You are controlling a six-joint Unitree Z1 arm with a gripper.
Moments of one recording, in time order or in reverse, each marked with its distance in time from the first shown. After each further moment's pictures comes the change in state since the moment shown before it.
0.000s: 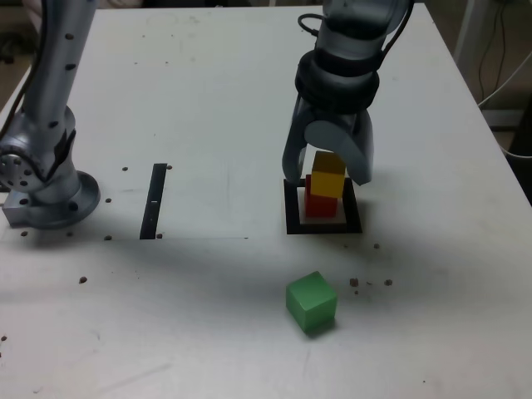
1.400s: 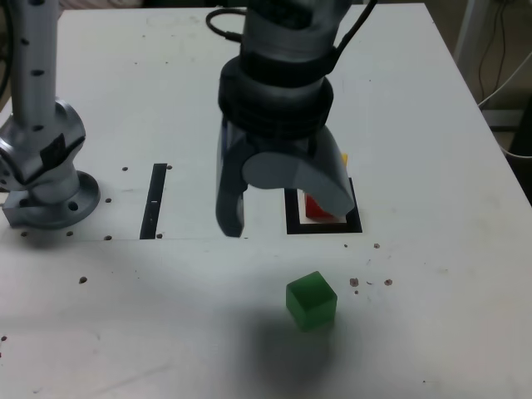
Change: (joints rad) arm -0.413 -0.106 -0.151 0.251 -0.155 -0.629
